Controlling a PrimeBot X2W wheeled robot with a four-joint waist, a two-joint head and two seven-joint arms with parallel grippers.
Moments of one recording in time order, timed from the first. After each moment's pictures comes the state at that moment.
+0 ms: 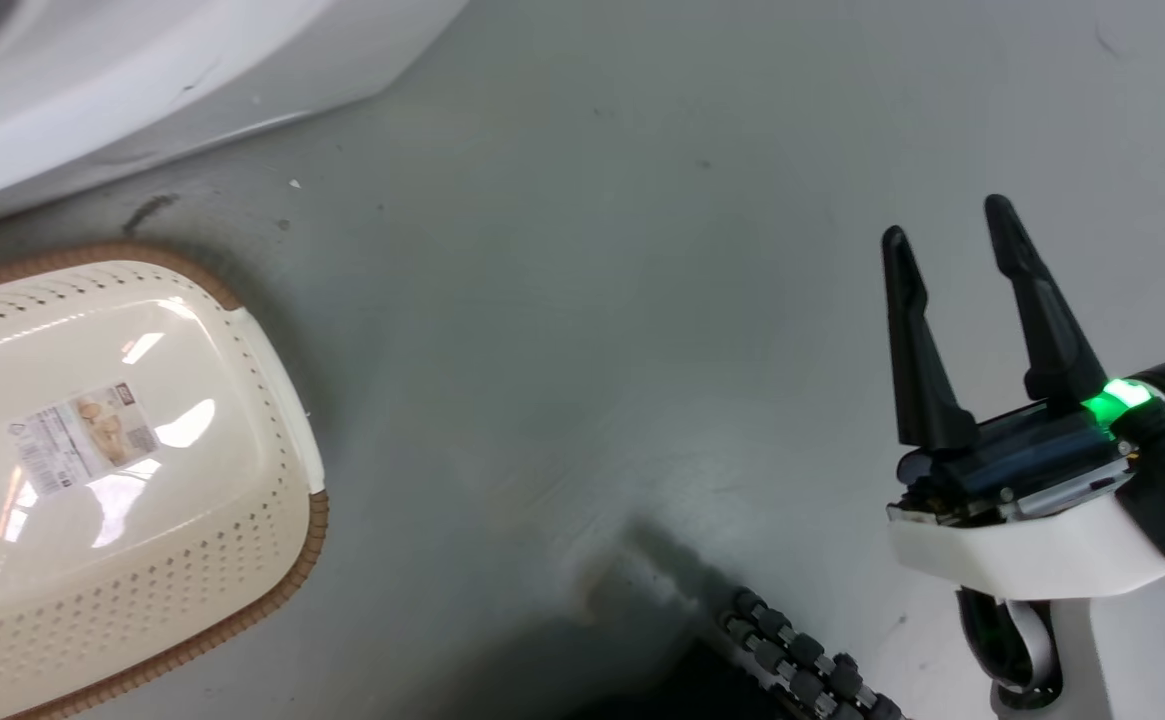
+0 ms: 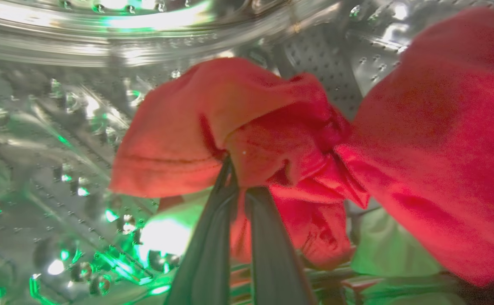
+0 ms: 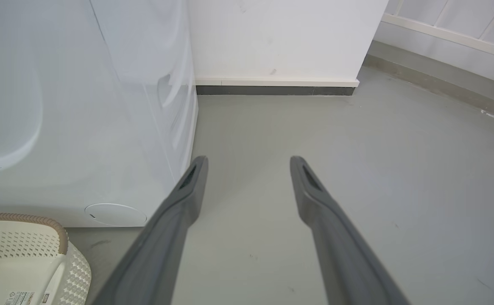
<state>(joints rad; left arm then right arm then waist) -1.66 0.87 -0.51 0.86 -0.36 -0.11 0.60 -0.23 -0.05 0.17 -0.20 0.17 0.13 -0.26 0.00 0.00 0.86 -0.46</state>
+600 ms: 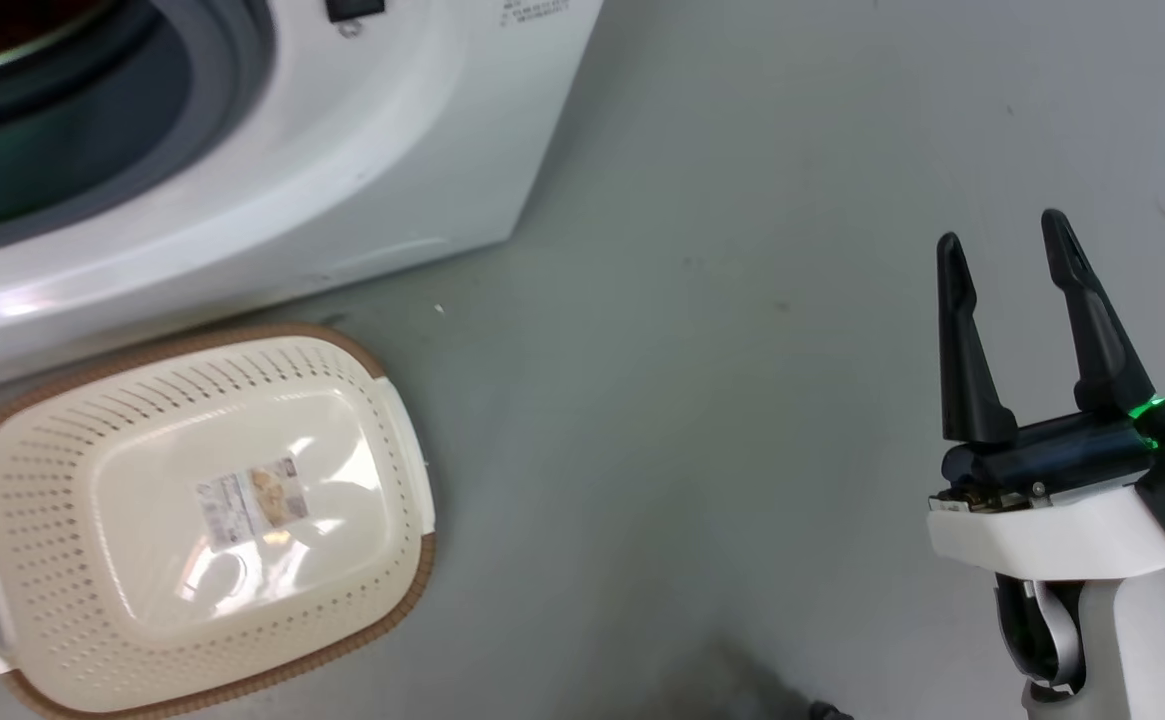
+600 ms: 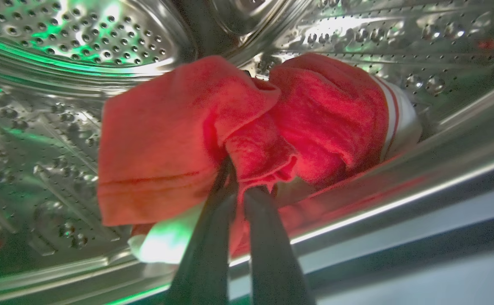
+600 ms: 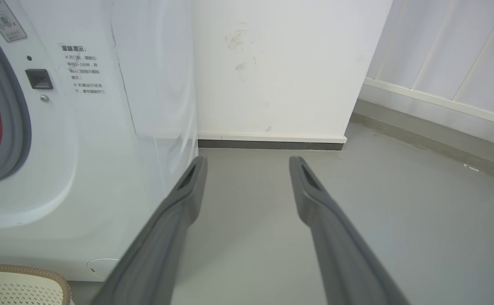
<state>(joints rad) -1.31 0.65 -0.51 0.99 -0.48 -0.11 0.17 -0.22 -0.05 0.07 -0.15 0.09 0.13 -0.26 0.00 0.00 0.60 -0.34</state>
